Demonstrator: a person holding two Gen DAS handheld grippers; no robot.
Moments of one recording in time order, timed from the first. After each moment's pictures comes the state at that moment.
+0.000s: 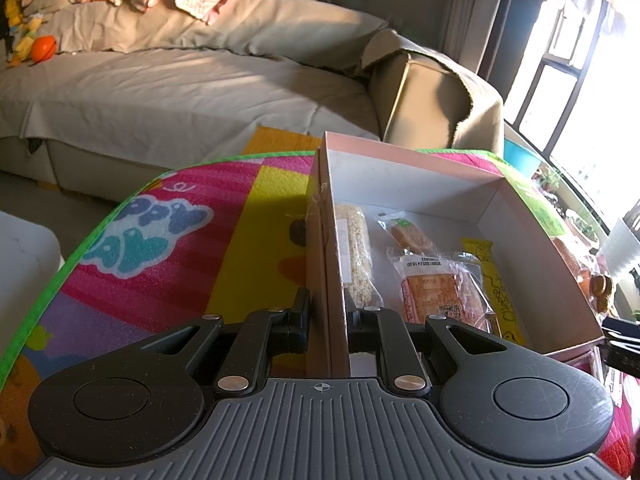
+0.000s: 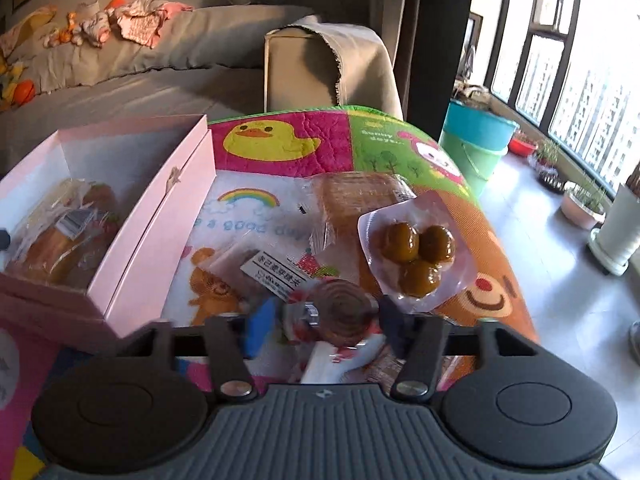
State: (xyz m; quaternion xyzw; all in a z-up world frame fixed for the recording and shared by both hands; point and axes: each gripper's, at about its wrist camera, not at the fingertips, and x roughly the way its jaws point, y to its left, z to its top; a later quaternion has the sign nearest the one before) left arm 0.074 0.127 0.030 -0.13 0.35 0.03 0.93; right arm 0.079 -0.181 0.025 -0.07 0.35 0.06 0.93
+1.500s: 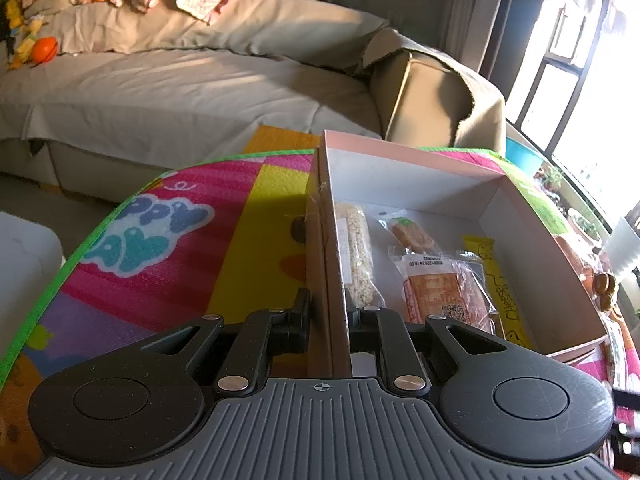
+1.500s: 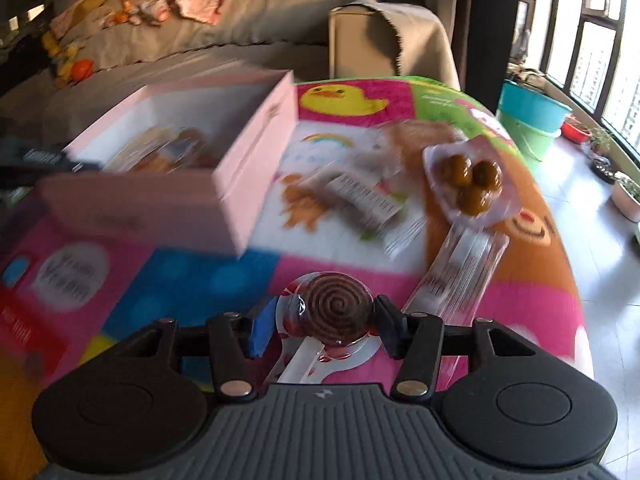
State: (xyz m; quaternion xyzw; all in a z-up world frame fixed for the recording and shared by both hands) left arm 0.069 0.128 0.029 -0.12 0.35 0.03 0.93; right arm 0.010 -0.176 0.020 -0.06 0.39 0.14 0.91
